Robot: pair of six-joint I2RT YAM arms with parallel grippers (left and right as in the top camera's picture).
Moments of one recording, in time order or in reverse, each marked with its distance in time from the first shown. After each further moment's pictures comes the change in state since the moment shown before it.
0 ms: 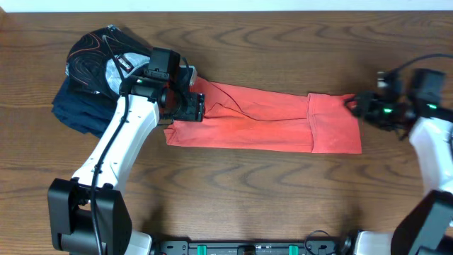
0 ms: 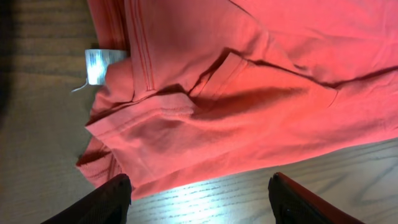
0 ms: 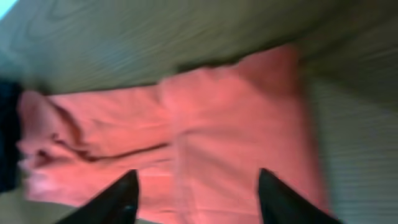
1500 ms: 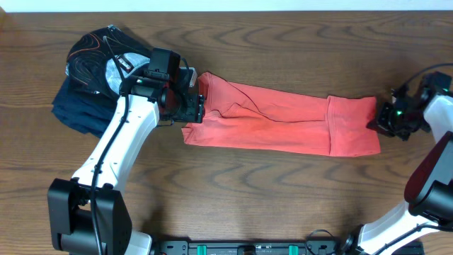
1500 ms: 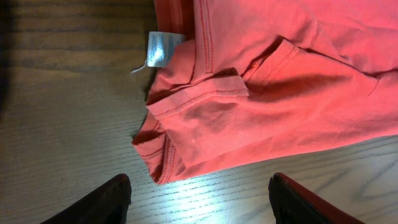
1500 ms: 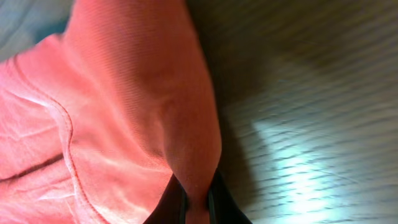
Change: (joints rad) left arm 0.000 0.000 0.000 -0.014 0.000 0.008; right arm -0.083 0.354 0.187 -0.201 0.187 -0.060
